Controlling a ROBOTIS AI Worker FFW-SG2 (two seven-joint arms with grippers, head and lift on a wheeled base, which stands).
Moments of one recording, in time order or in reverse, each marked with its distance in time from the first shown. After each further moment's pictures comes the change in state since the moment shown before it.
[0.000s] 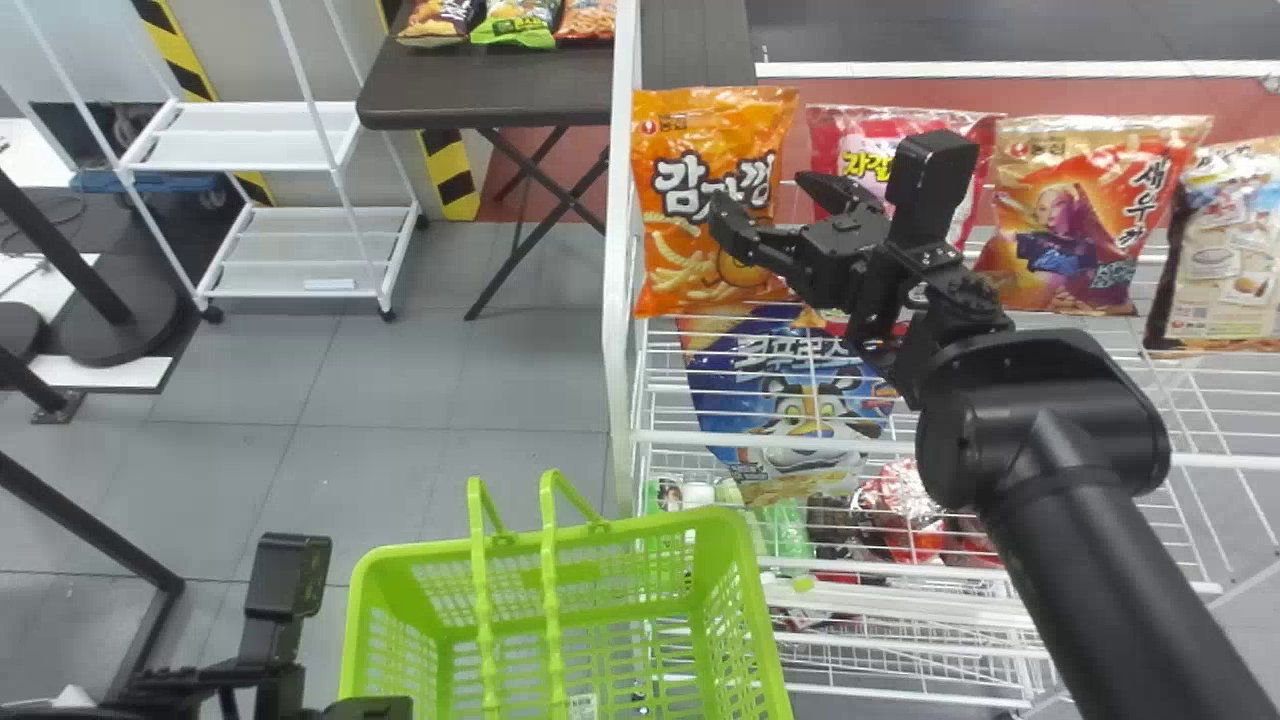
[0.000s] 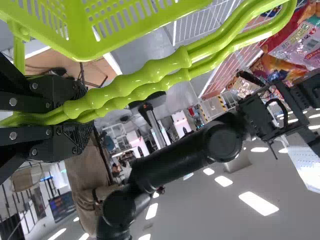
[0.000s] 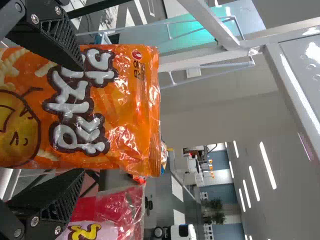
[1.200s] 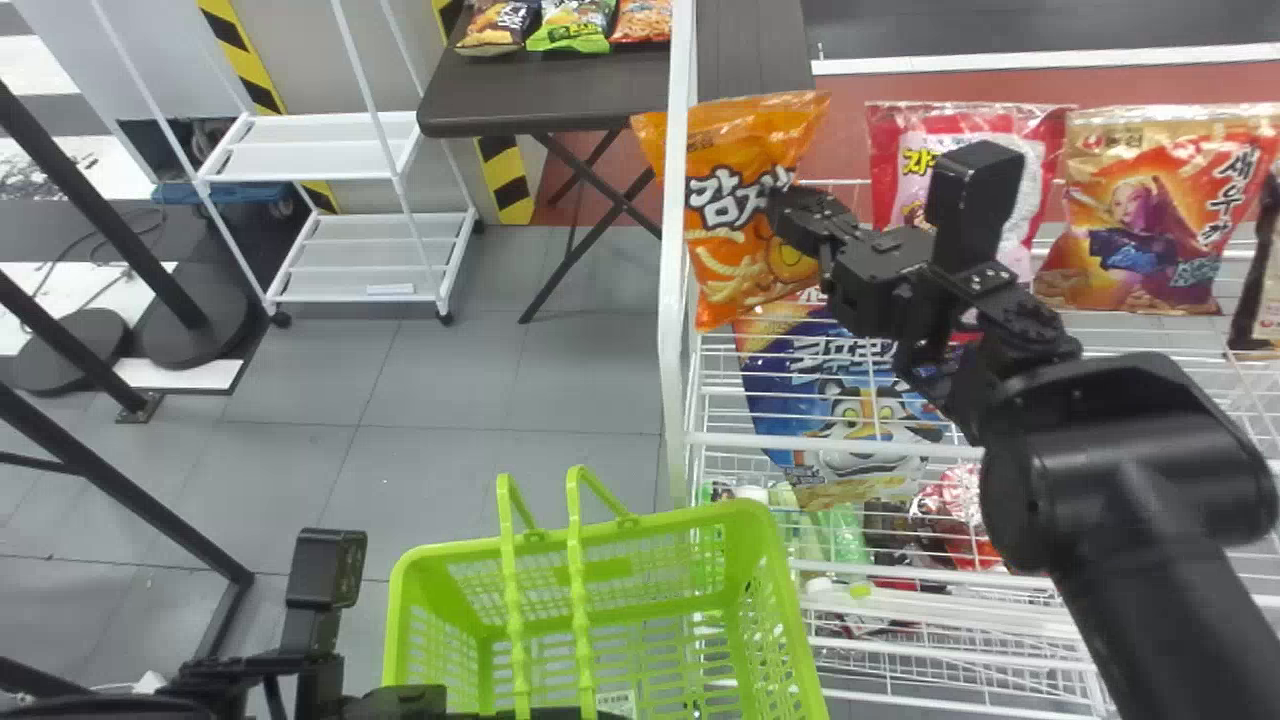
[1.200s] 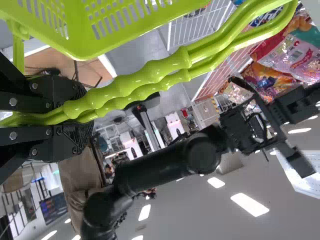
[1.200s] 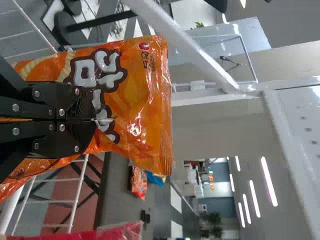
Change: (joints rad) left arm -0.006 0.008 0.052 0.017 0.035 -0.006 0.000; right arm 0.220 0.000 -0.004 -0.378 0.085 0.113 -0.008
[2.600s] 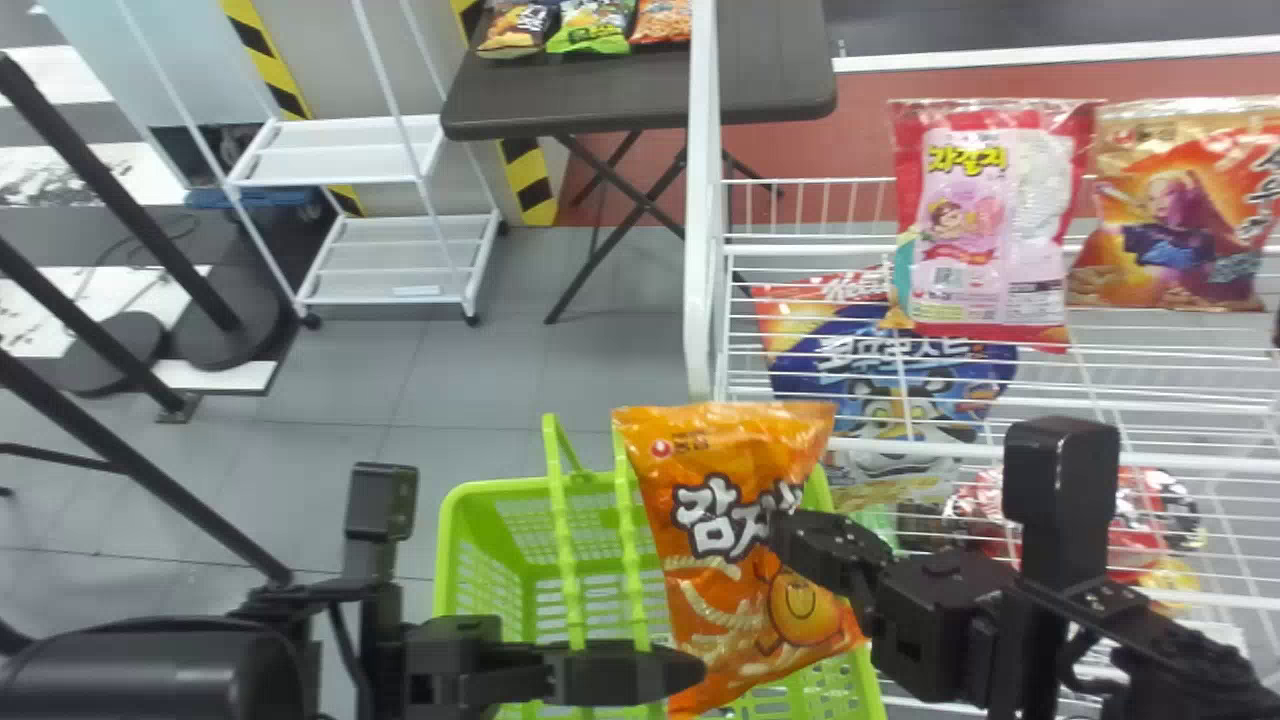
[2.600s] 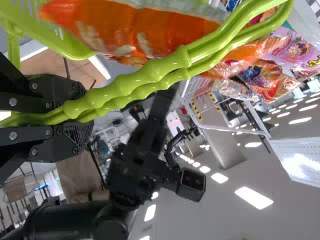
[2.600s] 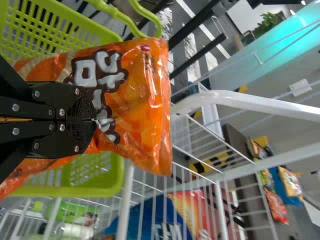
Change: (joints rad) left arm -0.098 -0.008 -0.034 0.006 -0.022 0.031 0.000; right arm 0.580 0.000 0.054 -0.719 -0.101 0.755 -0.021
